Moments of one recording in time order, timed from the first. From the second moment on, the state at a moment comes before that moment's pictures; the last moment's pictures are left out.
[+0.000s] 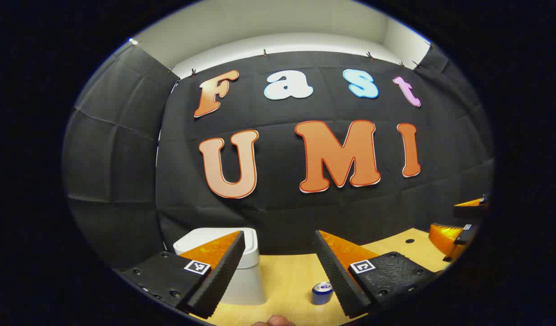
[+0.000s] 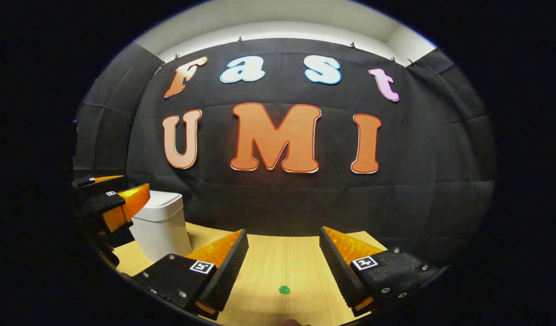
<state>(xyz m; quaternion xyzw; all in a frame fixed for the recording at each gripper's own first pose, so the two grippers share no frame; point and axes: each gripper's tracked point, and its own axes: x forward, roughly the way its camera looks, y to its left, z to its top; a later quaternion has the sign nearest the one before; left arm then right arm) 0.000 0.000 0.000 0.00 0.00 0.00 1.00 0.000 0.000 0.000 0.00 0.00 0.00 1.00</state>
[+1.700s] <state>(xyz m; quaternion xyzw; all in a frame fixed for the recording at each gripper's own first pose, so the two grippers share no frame) 0.001 -0.053 0.006 -0.06 0.02 -0.06 1.00 0.010 0.002 -0.002 0.00 0.01 0.00 1.00</state>
